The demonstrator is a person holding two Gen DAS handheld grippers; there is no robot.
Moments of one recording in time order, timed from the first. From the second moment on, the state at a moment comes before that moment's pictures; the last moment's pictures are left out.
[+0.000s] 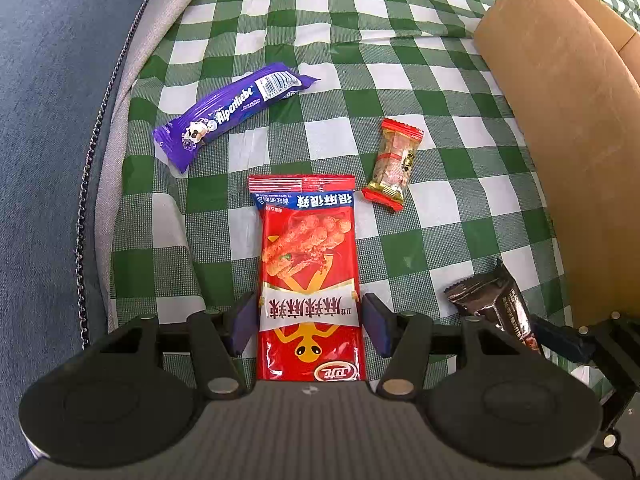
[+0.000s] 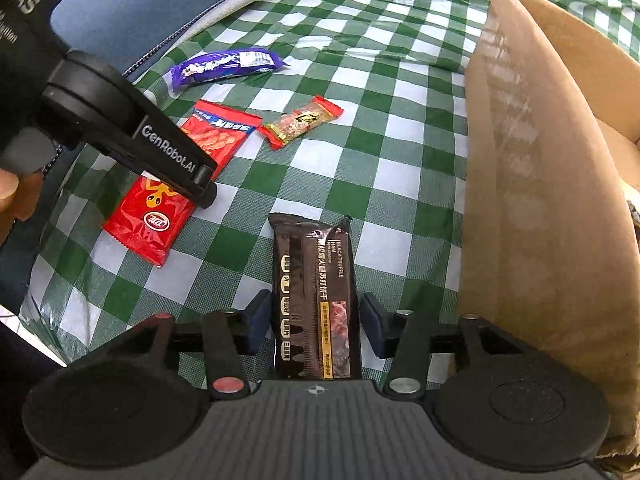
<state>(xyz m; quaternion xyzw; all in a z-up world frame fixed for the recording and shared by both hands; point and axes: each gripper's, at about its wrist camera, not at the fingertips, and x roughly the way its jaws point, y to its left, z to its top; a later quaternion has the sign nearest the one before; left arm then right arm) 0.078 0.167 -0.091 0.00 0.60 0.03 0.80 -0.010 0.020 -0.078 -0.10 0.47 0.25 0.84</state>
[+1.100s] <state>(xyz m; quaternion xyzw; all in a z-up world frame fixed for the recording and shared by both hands) 0.075 0.184 -0.056 -0.05 0.53 0.05 0.85 -0.024 0.025 -0.051 -0.15 0.40 0.25 0.87</state>
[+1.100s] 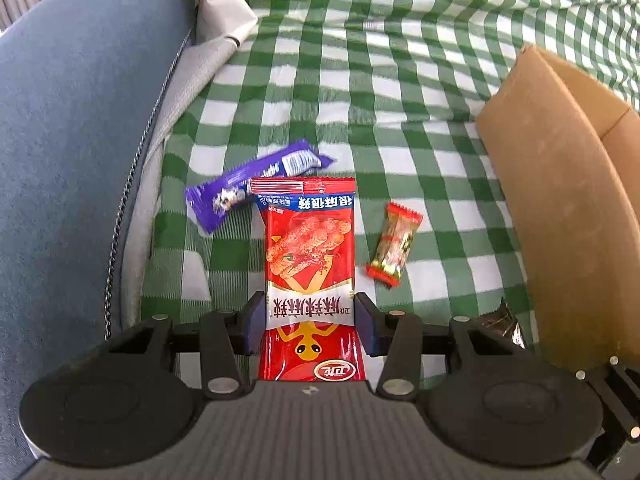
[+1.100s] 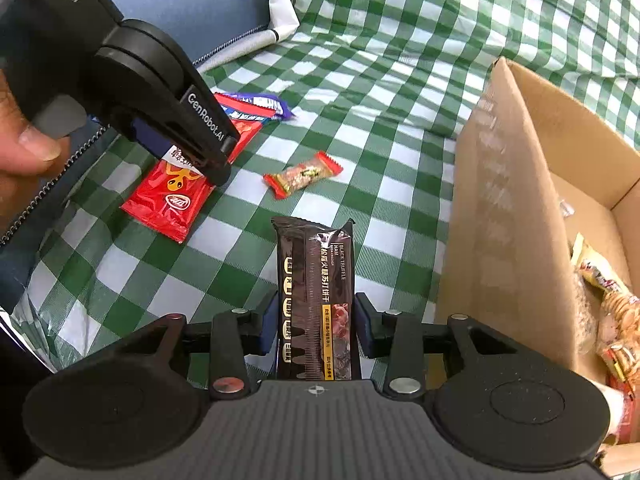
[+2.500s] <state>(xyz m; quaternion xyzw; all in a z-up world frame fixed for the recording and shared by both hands) 0.070 0.069 0.028 -0.04 0.24 -0.06 0.97 0.000 -0.200 0.035 0.00 0.21 0.08 0.97</state>
